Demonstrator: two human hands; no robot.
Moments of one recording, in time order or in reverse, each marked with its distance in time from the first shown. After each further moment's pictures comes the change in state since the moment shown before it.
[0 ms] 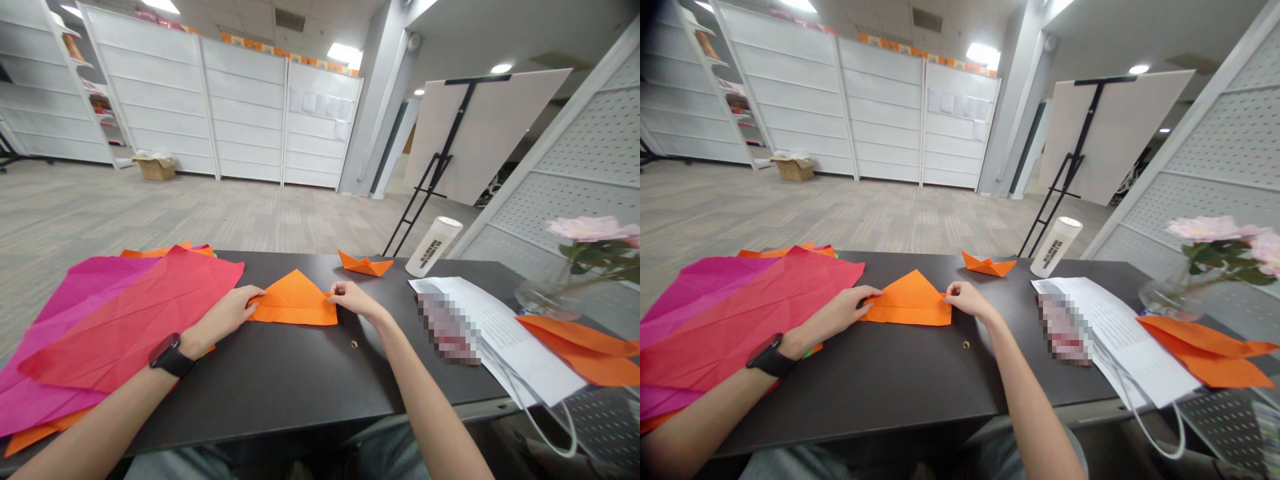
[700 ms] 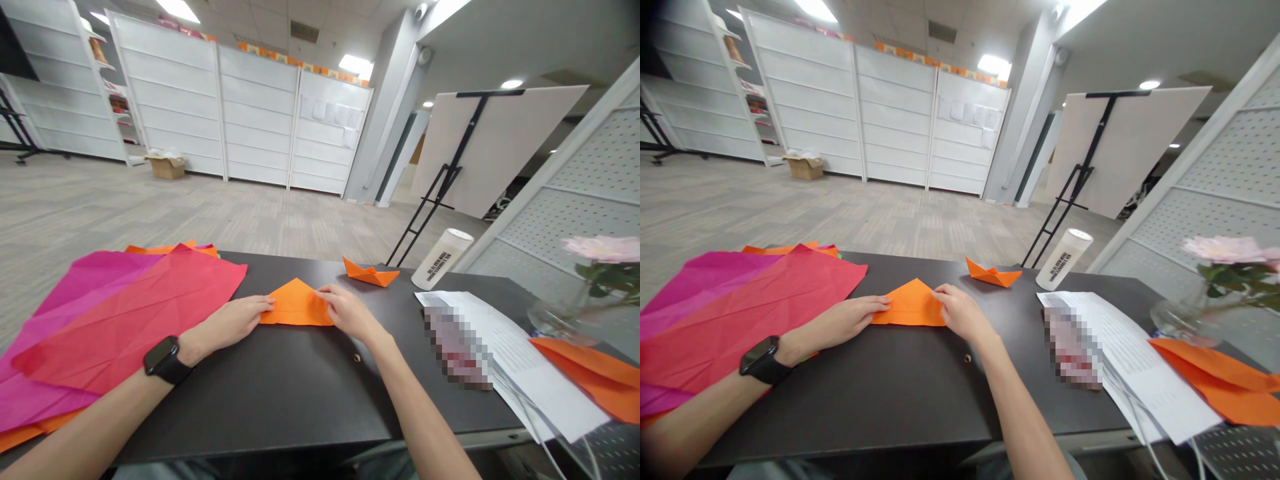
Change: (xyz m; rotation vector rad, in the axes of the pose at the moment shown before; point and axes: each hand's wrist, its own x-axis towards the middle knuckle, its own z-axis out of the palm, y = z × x) left_hand -0.007 0.017 -0.001 0.133 -0.146 0.093; right_hand -0.016 -0.029 0.014 -0.488 0.026 -0.439
